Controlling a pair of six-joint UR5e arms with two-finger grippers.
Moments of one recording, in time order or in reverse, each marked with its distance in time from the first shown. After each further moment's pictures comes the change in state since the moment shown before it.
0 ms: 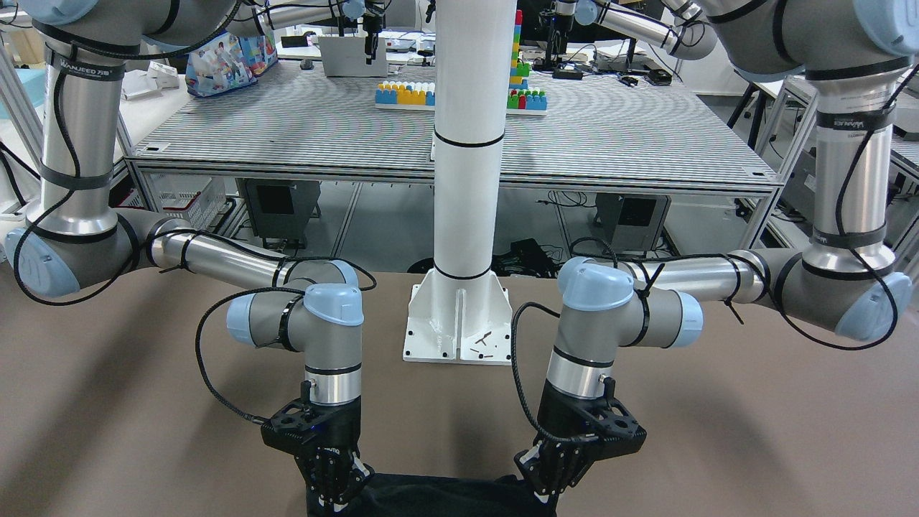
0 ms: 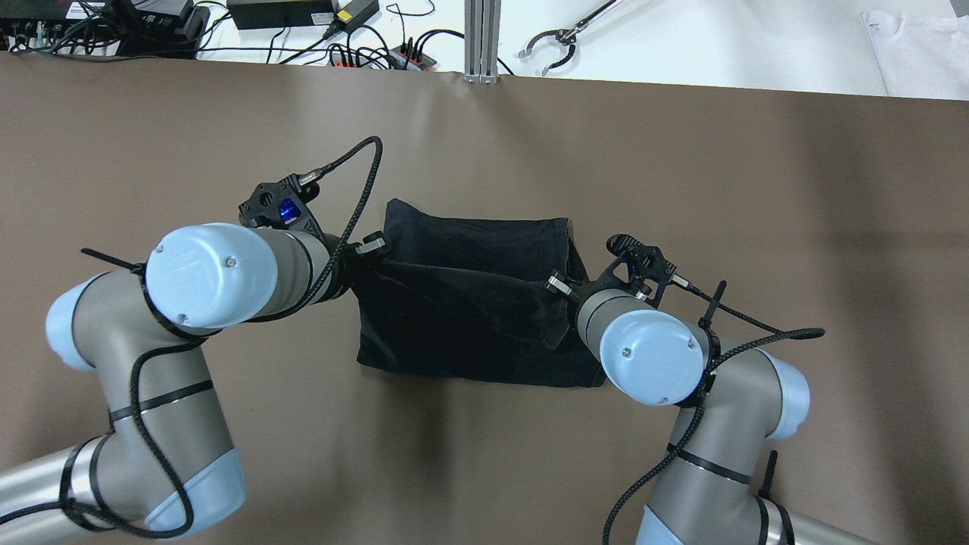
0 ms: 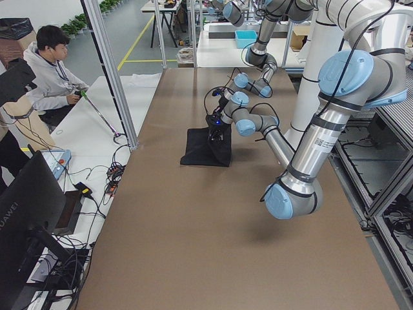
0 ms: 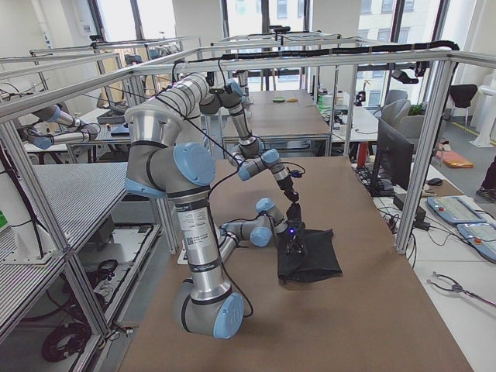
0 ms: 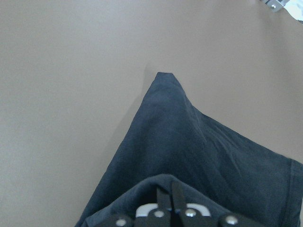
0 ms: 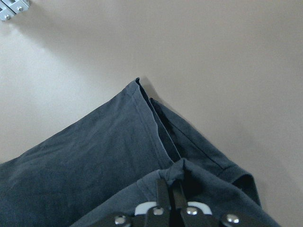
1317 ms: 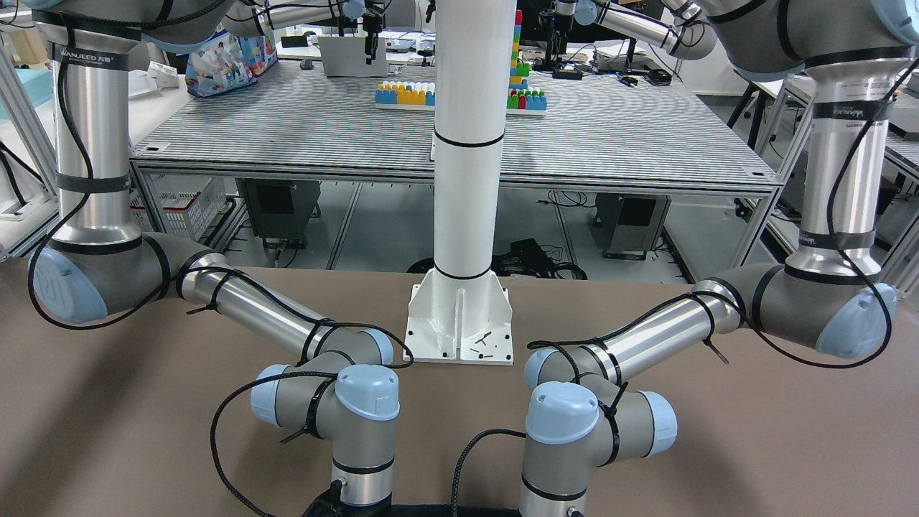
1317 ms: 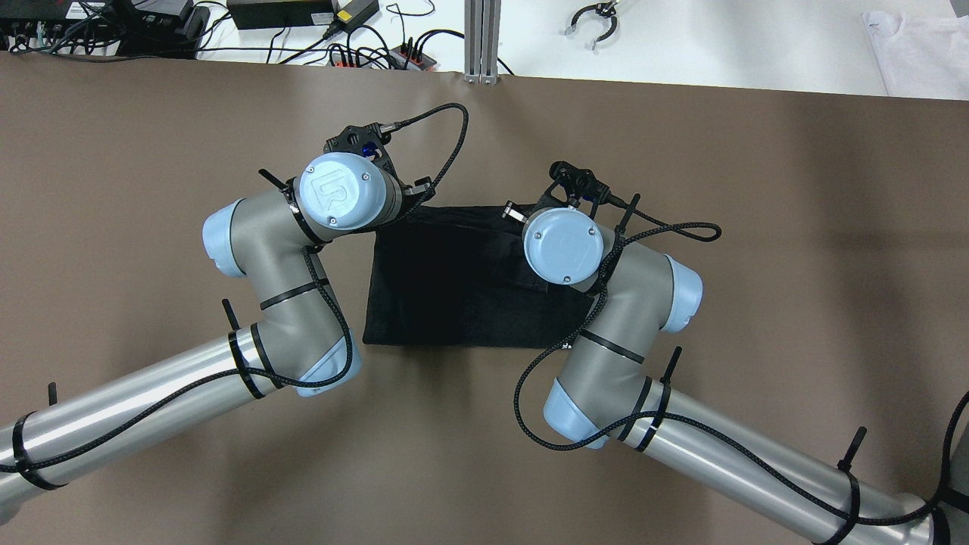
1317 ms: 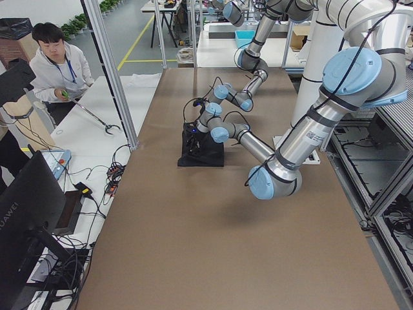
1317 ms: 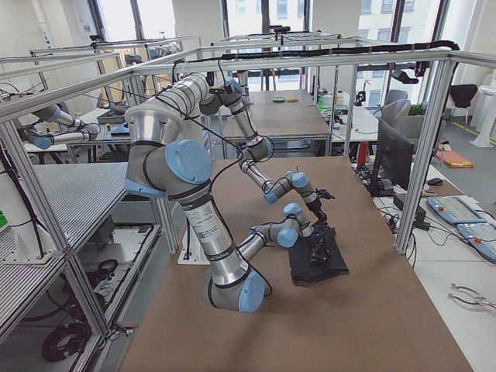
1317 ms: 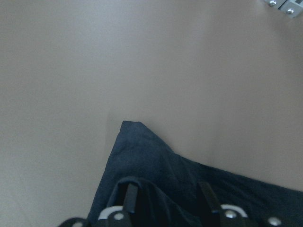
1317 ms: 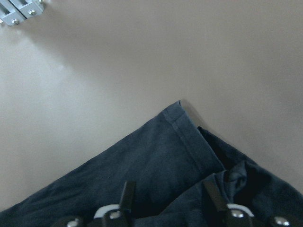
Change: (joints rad) left arm -0.075 -0.201 0.467 -0.202 0.001 0.175; right arm 0.103 0.259 -0.386 0.101 0.072 -0.103
